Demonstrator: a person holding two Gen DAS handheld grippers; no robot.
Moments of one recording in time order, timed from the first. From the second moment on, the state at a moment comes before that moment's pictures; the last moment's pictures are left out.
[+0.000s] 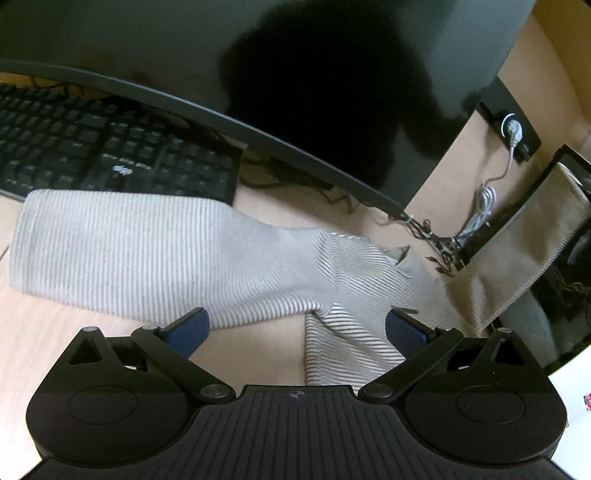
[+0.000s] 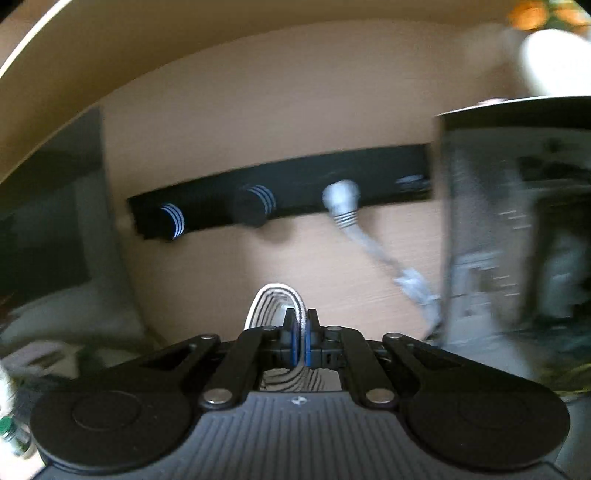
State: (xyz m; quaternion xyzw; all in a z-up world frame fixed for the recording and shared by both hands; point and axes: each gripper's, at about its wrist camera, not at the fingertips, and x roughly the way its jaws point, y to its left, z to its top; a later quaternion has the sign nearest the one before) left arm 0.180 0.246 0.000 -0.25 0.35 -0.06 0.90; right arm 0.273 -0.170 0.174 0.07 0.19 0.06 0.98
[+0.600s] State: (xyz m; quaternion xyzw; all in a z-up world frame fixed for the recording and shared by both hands) left arm 0.145 0.285 -0.020 -0.28 0.36 0.02 0.89; right arm 0.313 -0.059 0.123 0.04 0.23 0.15 0.96
